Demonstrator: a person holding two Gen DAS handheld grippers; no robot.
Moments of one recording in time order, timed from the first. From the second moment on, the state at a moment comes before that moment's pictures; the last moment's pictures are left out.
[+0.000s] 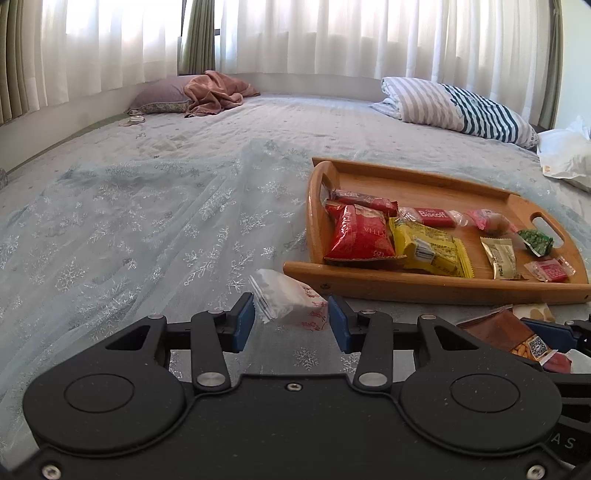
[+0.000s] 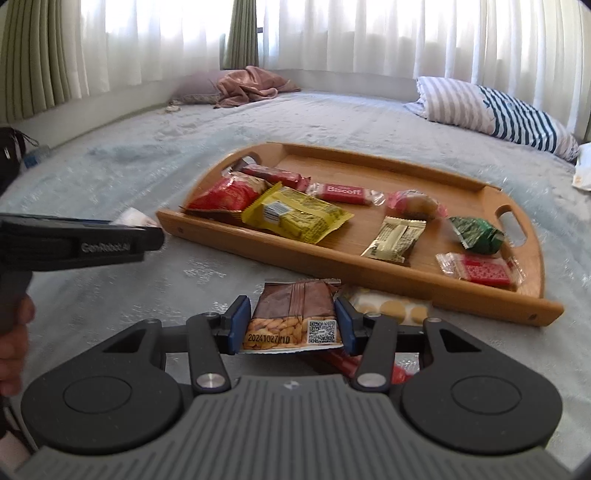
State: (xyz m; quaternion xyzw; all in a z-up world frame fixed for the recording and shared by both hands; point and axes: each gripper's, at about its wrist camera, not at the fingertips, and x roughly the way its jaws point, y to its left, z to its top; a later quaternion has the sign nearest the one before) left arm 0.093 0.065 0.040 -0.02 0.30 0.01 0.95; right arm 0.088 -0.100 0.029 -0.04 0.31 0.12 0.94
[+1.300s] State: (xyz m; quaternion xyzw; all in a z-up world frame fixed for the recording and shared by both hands) left arm 0.109 0.021 0.095 -0.02 0.23 -0.07 0.97; right arm 0.112 -0.166 0.066 0.02 0.27 0.08 0.96
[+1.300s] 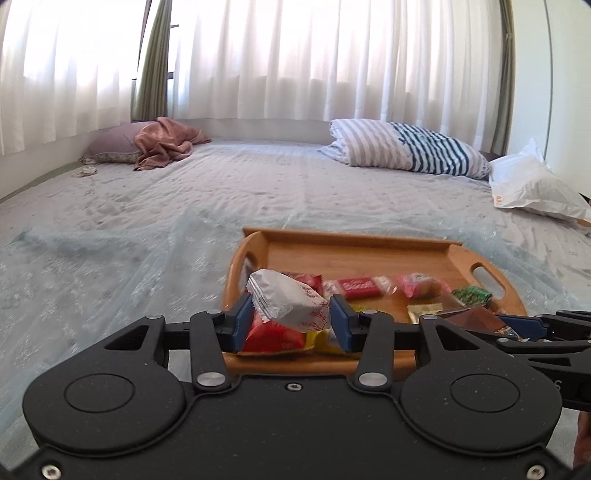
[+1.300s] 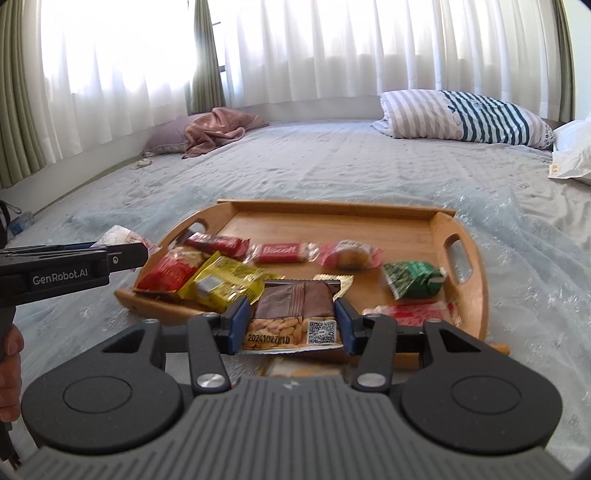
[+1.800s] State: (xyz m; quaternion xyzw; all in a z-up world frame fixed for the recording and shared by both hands) left arm 0.169 -0.028 0.105 -0.01 0.22 -0.12 0.97; right arm 0.160 -0.208 0.082 0.05 0.24 0.04 0.97
